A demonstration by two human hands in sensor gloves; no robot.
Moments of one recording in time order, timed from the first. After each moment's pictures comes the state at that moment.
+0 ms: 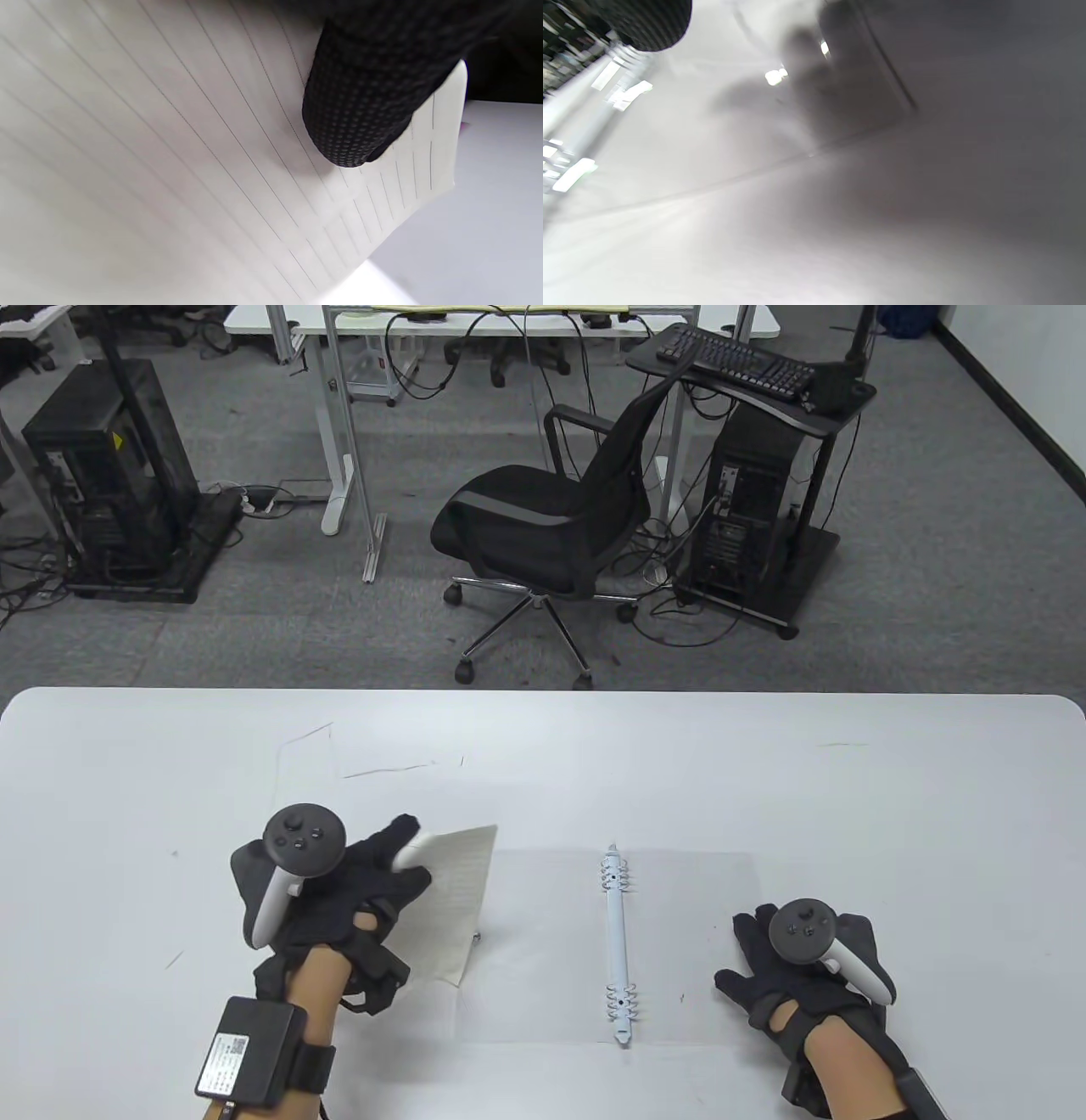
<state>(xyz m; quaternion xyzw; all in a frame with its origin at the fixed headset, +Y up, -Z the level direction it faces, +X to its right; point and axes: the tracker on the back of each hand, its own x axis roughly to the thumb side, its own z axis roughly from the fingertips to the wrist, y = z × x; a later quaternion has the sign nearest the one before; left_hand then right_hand) -0.211 -0.638 -0.366 -0.05 -0.01 0.38 0.92 0.262 -0.764 -0.353 0.02 0.23 0.94 0.24</state>
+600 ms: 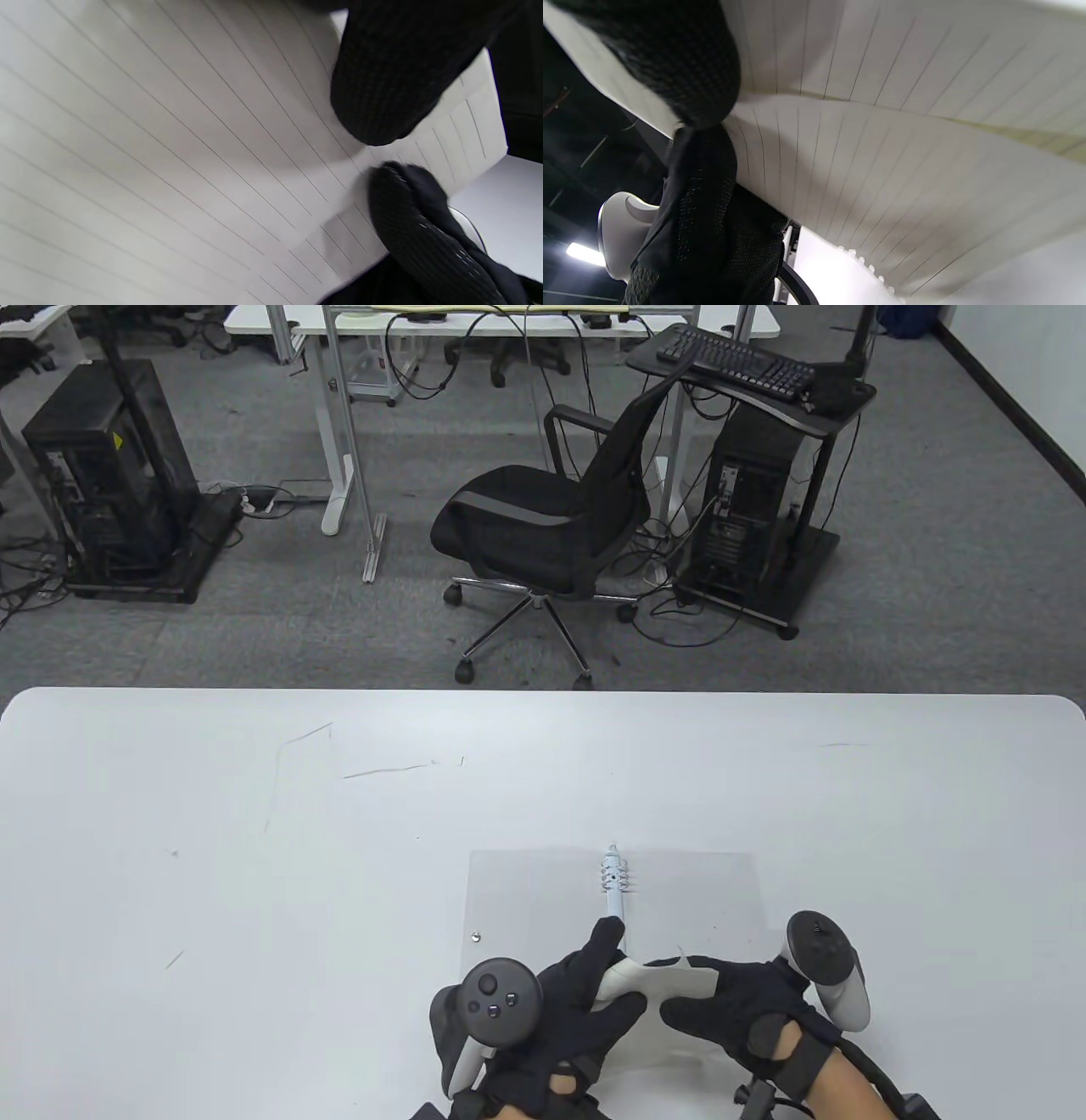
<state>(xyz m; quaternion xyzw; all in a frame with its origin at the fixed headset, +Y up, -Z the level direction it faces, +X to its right) -0.053 -0.709 -0.280 0.00 -0.14 0.47 0.87 0.202 -0.739 -0.327 0.25 0.19 0.73 0.61</state>
